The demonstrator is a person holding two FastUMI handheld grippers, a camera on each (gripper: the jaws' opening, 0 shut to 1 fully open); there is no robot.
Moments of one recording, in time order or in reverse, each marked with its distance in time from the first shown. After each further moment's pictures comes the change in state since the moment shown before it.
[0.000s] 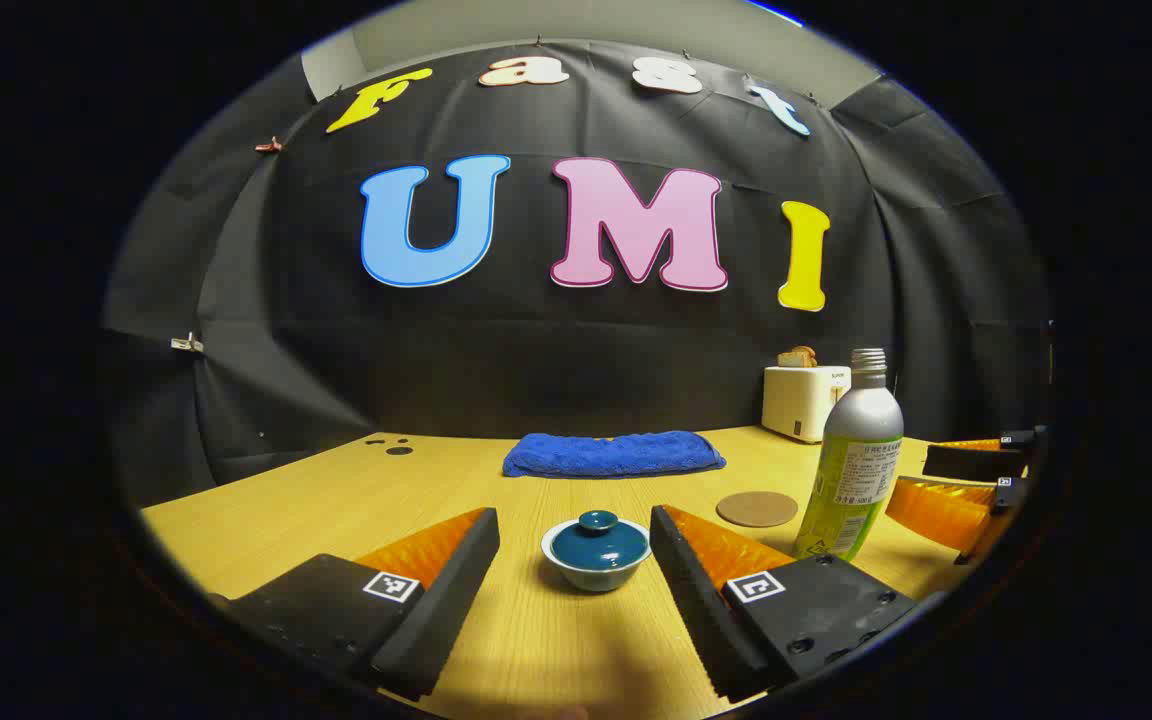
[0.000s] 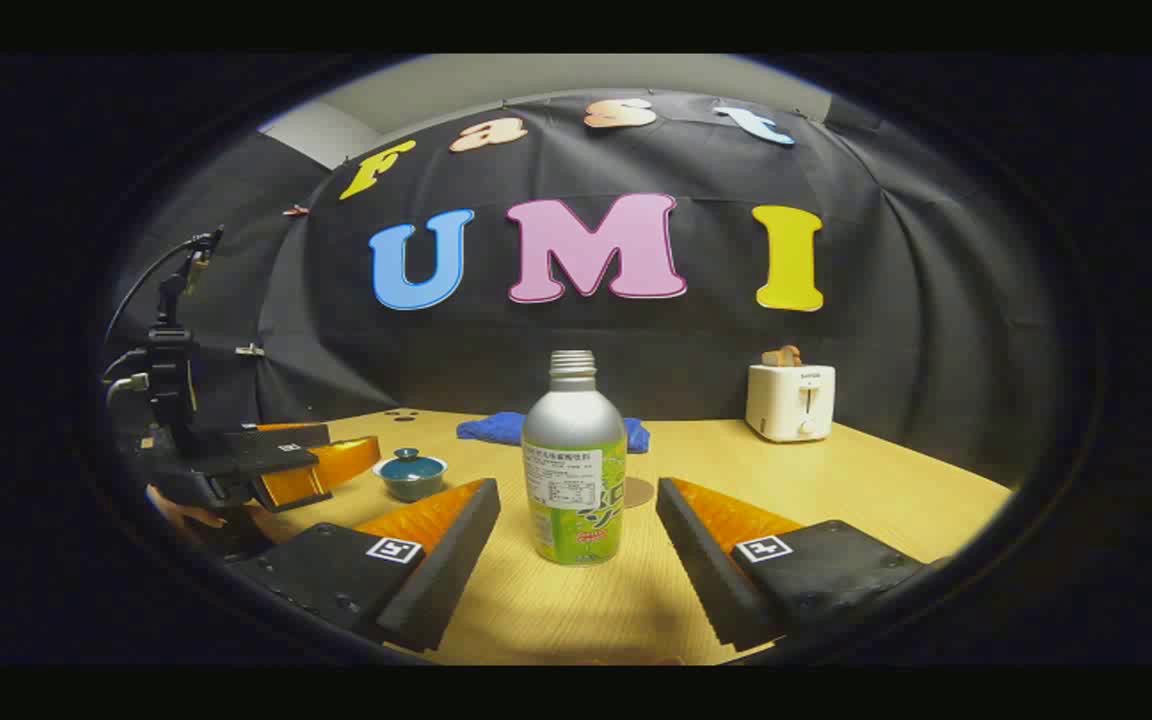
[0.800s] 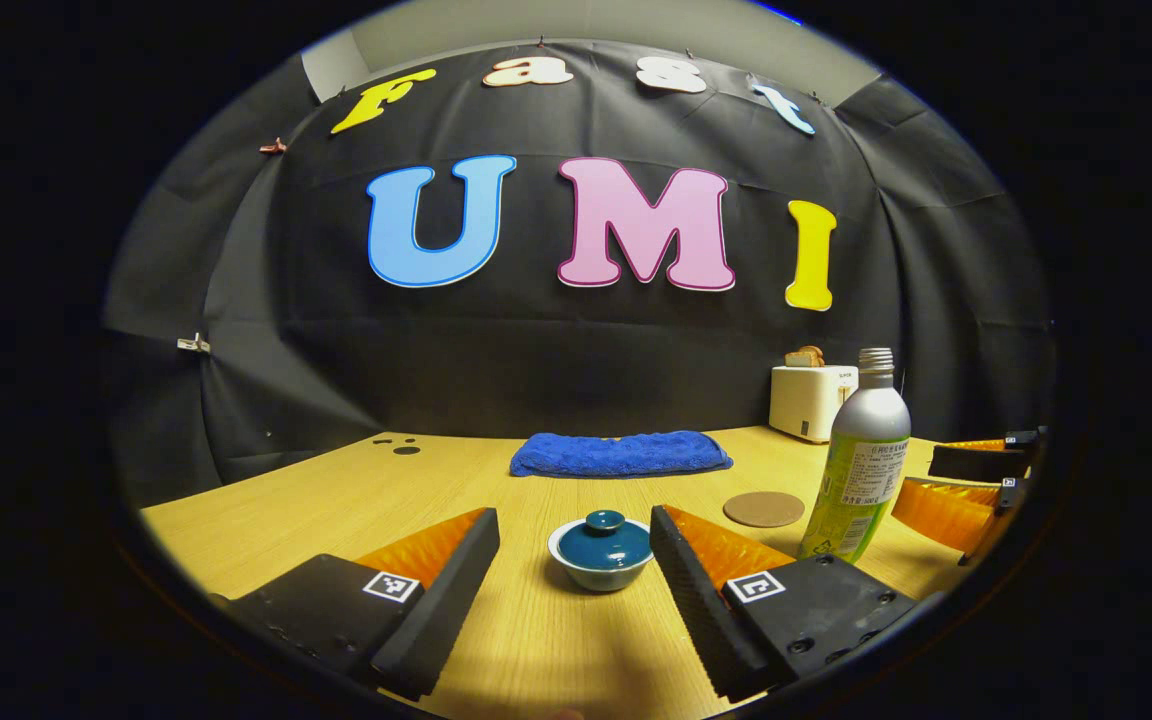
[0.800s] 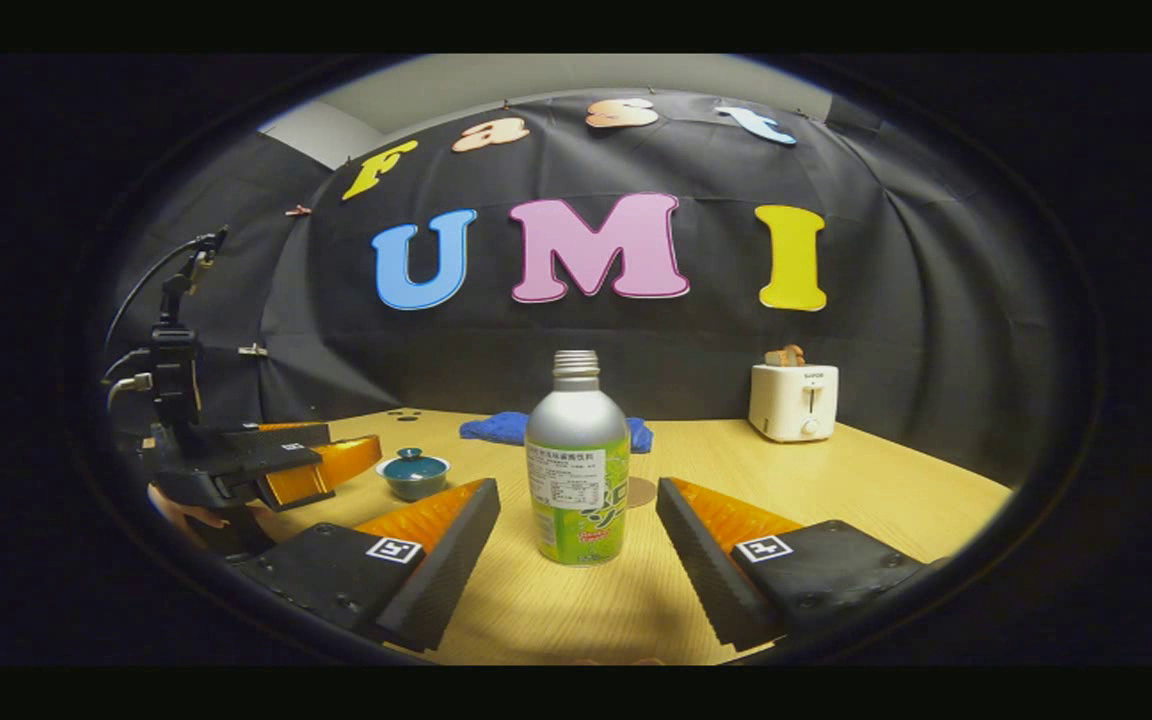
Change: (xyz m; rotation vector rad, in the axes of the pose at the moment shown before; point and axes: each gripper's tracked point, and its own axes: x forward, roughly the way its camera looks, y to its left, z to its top) left arm 0.000 0.001 0.001 0.000 0.000 0.017; right arm 0.002 0.002 -0.002 0.001 -0.003 0.010
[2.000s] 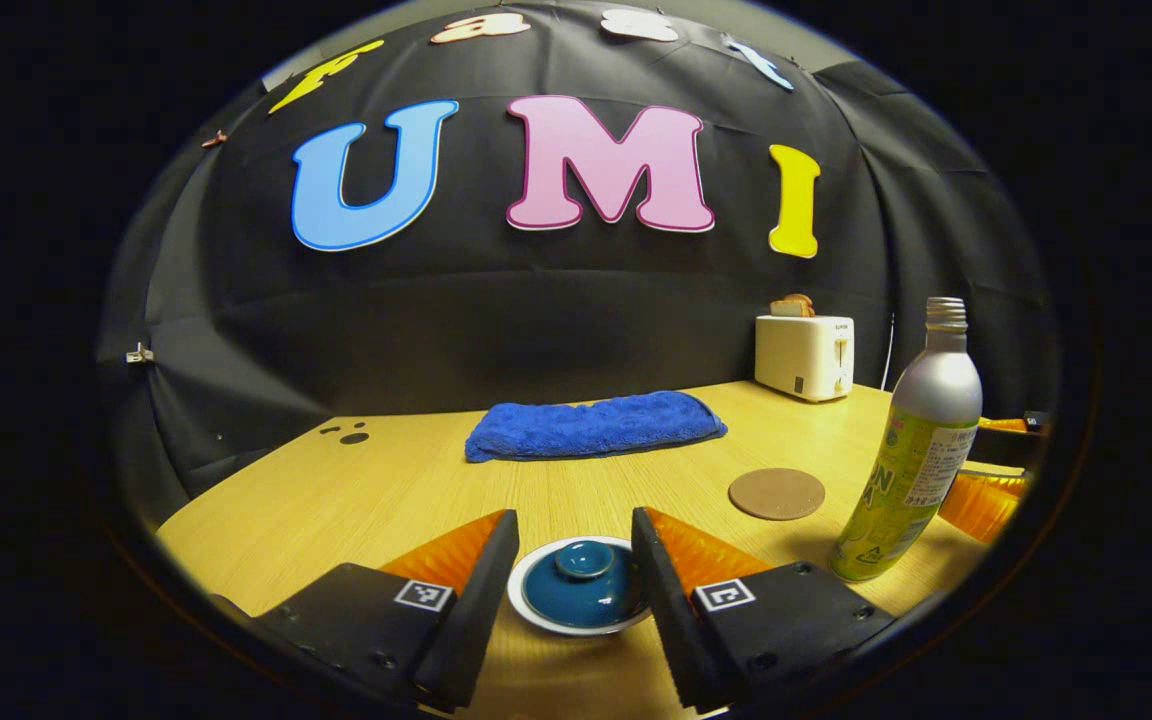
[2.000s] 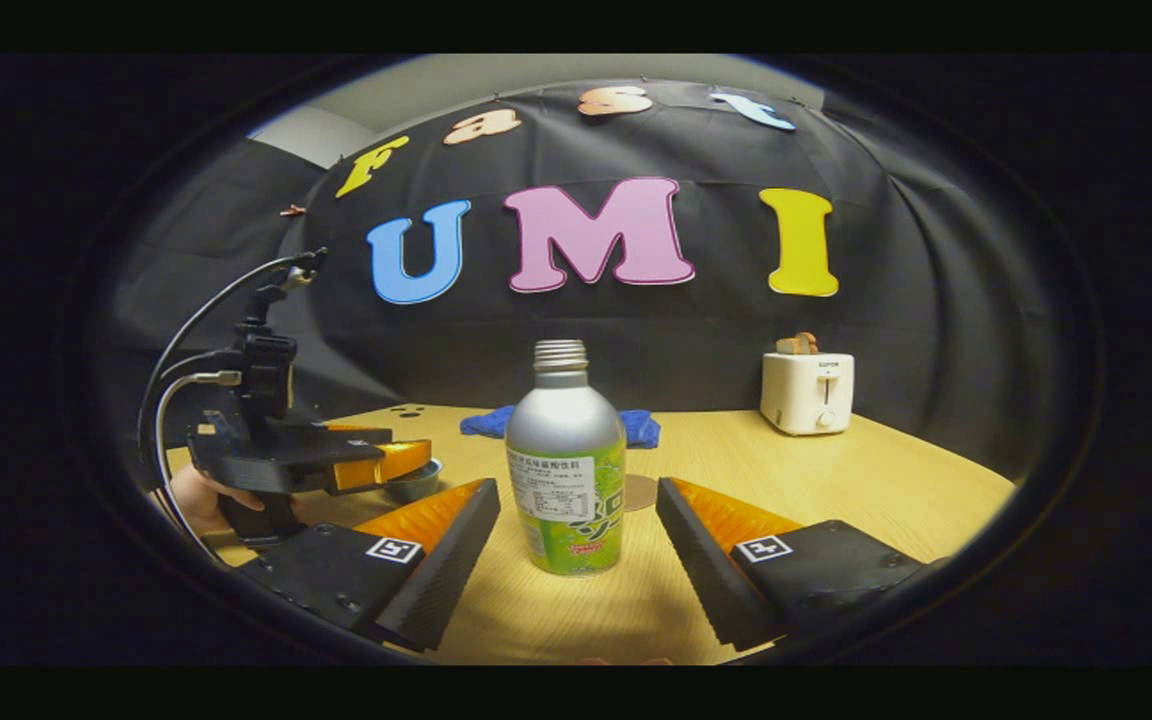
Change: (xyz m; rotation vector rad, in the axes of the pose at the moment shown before) left arm 0.086 -0.021 -0.023 0.067 0.167 -0.118; right arm 0.026 -0.008 -0.008 0.034 0.040 0.037
